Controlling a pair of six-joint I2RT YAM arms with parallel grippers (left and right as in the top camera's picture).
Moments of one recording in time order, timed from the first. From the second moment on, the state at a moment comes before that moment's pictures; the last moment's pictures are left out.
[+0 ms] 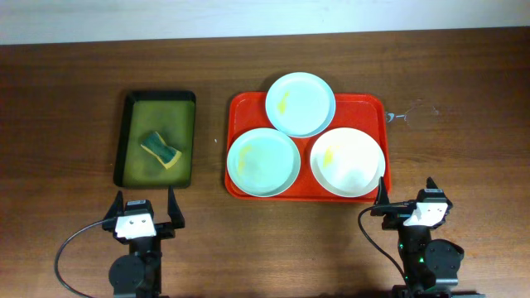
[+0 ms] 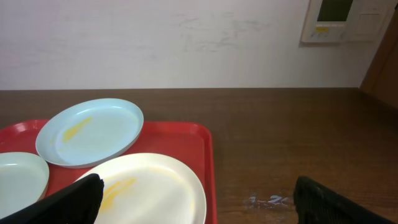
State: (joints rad) left arm 0.01 0.01 0.01 -0.07 -0.10 0.02; right arm -0.05 0.01 0.01 -0.08 0.00 0.00
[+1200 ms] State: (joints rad) left arm 0.01 1.52 1.46 -0.85 0.12 -0.13; right arm -0.05 0.01 0.01 -0.08 0.00 0.00
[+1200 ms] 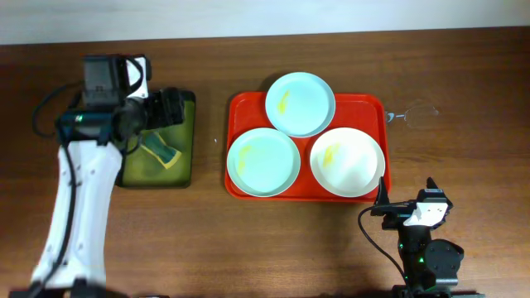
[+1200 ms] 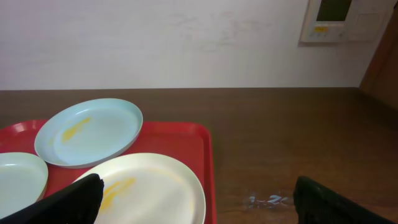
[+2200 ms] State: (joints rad) left arm 0.14 2.13 1.55 -0.85 0.03 -0.58; right arm -0.05 0.01 0.01 -0.08 0.00 0.00
